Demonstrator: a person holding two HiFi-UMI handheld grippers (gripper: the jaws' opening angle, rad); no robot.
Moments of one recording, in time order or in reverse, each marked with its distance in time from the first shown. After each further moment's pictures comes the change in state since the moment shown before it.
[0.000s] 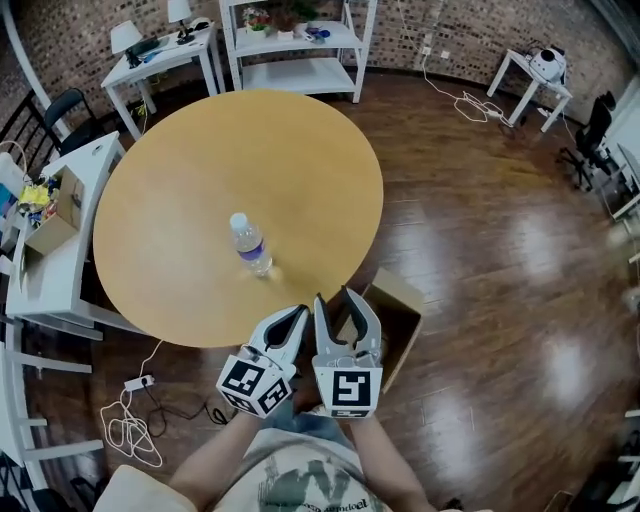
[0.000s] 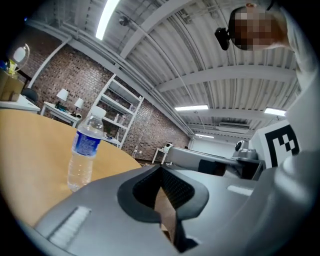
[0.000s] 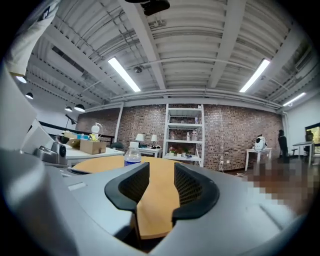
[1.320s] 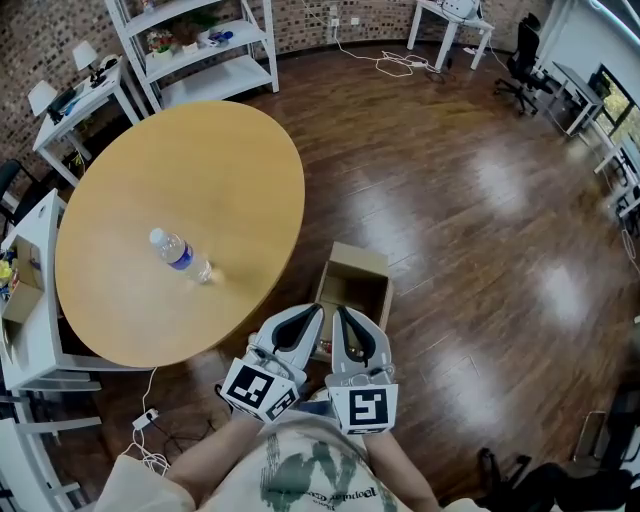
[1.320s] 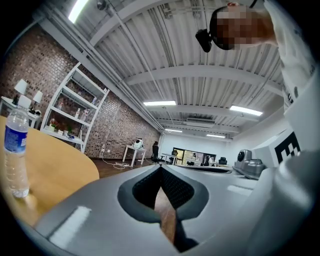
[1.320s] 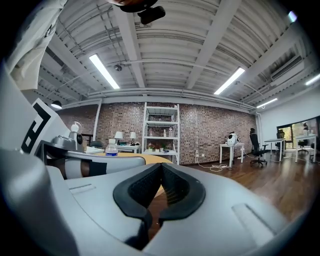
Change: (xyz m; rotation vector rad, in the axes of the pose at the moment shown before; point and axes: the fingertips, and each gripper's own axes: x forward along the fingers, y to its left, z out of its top) left arm 0.037 -0.160 -0.019 0.113 0.049 -0.357; right arm -0.136 -0.096 -0.007 0.062 0.052 -0.256
